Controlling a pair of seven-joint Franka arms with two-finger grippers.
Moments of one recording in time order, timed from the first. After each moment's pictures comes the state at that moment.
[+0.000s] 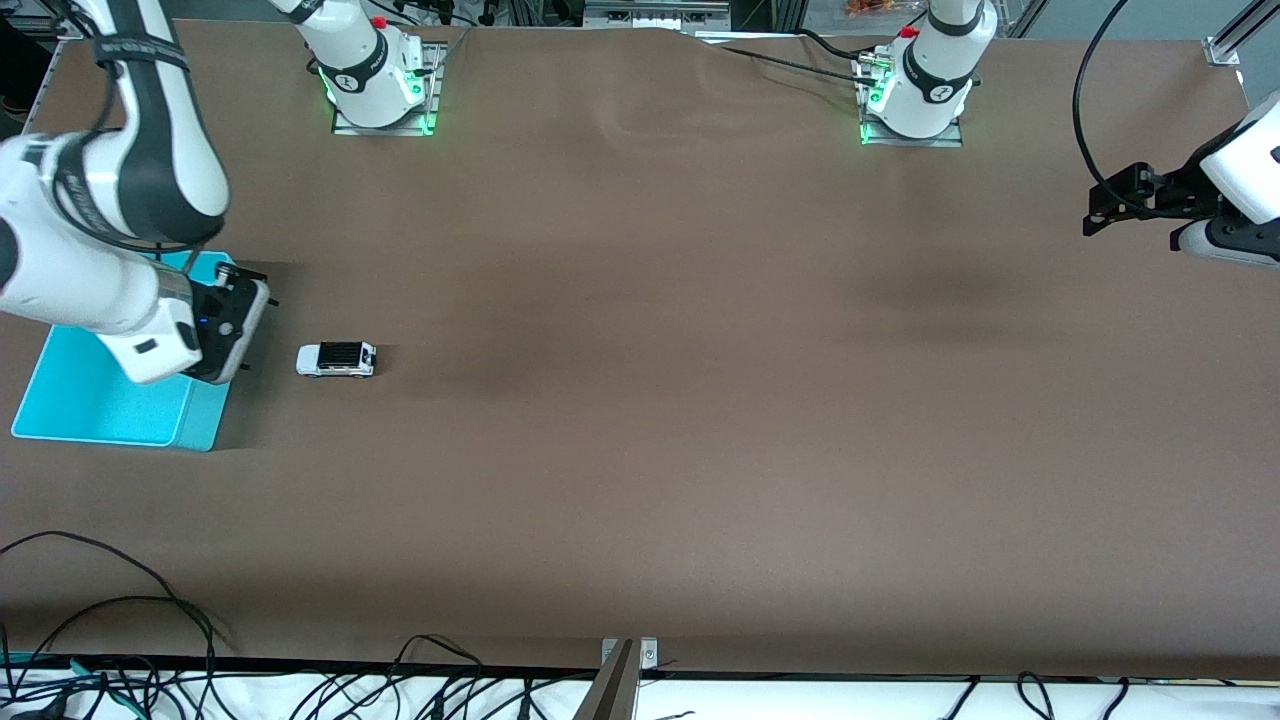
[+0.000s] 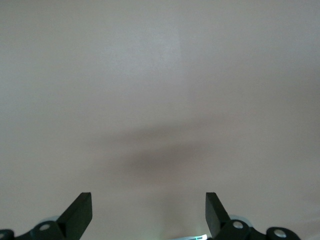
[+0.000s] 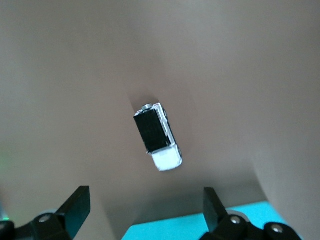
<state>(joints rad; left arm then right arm) 0.04 -0.01 -0.02 -1.62 -0.02 1.50 0.17 -0.06 0.24 0.08 -1.87 0.01 1.97 -1.26</state>
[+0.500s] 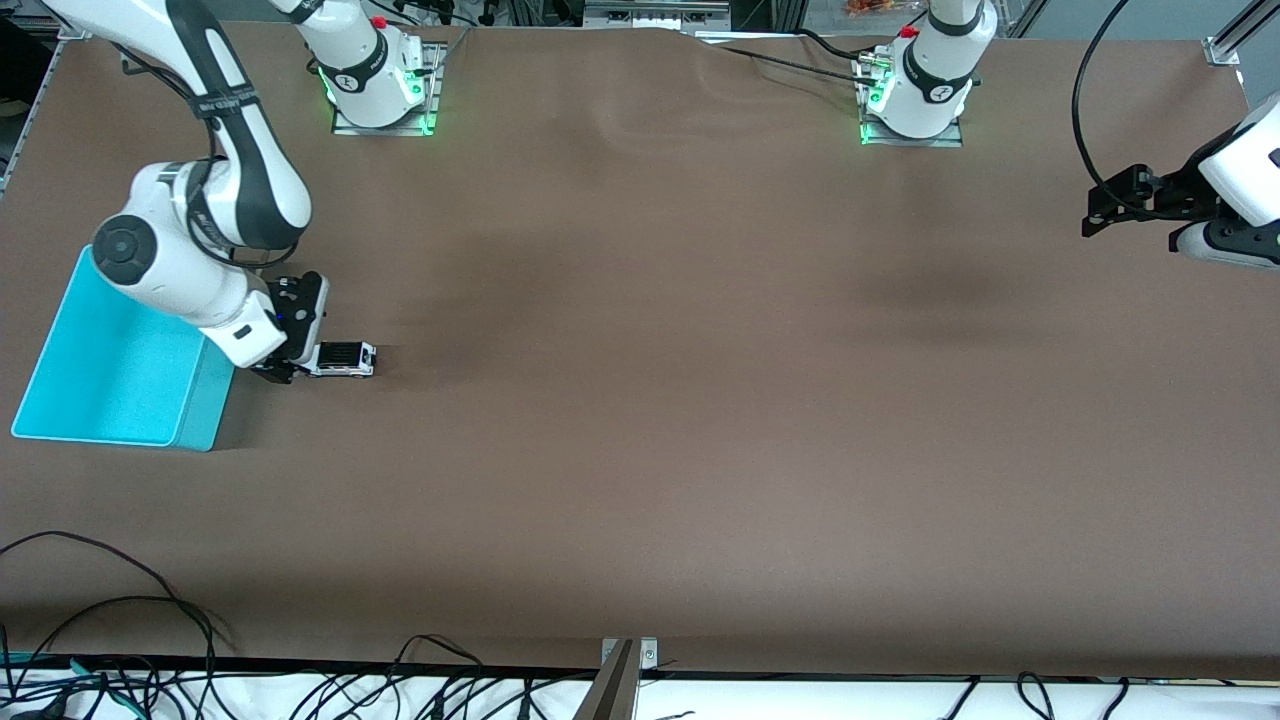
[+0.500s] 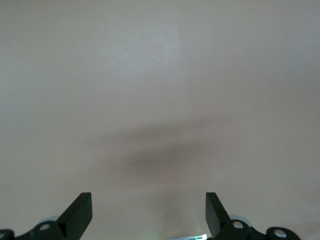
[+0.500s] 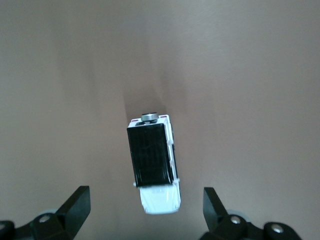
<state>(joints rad) 0.04 -0.01 -0.02 -1.62 -0.02 1.50 0.17 -0.06 0.26 0.09 -2.19 0.01 2.43 -1.48</state>
